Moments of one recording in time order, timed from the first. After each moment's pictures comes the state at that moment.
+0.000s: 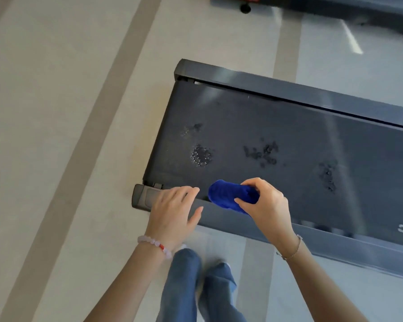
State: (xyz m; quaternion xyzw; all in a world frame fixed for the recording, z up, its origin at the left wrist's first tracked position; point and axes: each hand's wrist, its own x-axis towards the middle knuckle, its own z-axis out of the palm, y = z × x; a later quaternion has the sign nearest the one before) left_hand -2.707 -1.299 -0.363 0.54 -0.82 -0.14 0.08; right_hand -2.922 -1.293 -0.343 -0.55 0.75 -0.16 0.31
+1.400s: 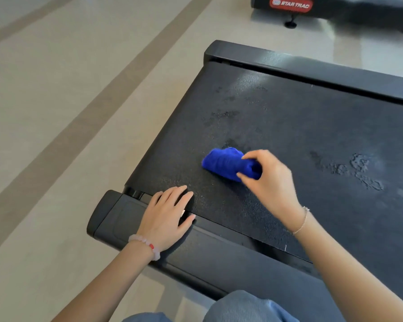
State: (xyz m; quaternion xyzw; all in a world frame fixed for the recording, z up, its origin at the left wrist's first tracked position) left_hand -2.645 -1.358 -0.777 0.59 -0.81 -0.06 0.03; right_hand -2.884 -1.417 -0.712 -0.70 0.61 -0.30 0.22
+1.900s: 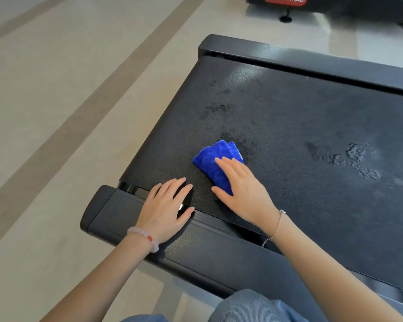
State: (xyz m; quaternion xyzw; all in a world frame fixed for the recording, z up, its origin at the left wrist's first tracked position) left_hand -2.652 -1.360 -0.783 0.58 -0.81 -0.06 0.03; right_hand -2.868 -1.398 -0.757 -0.80 0.54 -0.16 0.19
